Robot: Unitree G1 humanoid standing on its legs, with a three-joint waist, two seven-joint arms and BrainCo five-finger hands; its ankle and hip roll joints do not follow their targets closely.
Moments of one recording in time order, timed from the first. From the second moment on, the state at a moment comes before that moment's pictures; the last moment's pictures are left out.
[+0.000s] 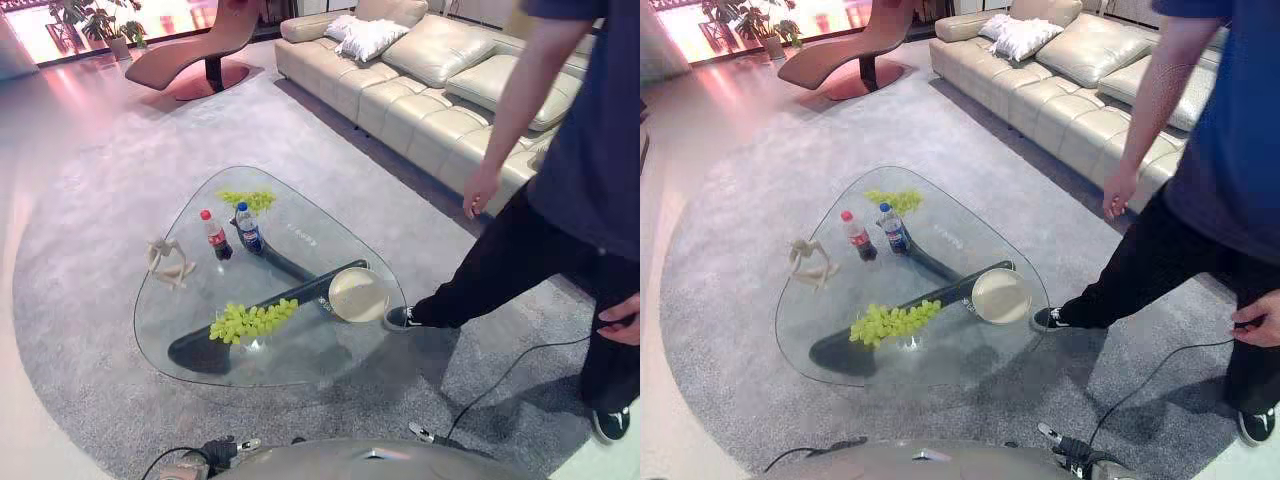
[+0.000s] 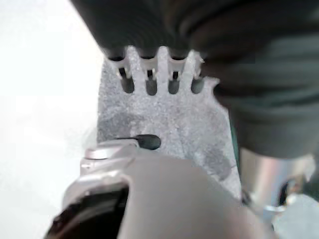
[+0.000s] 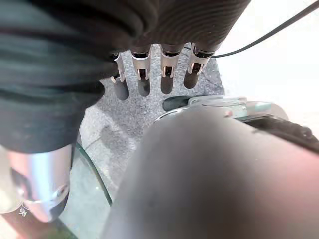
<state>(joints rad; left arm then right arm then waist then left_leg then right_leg) 0.05 0.25 -0.23 1.18 -0.17 0.11 -0.10 0.04 -0.24 0.13 1.22 0.40 0.17 0.22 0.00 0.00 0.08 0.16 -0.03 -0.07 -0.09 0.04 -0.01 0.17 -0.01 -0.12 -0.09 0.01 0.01</state>
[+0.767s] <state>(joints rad) 0.06 0.25 -0.23 1.16 -0.18 0.17 -0.07 0.04 -0.24 0.13 1.21 0.38 0.19 0.22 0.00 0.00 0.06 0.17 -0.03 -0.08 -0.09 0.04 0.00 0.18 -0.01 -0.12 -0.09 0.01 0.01</state>
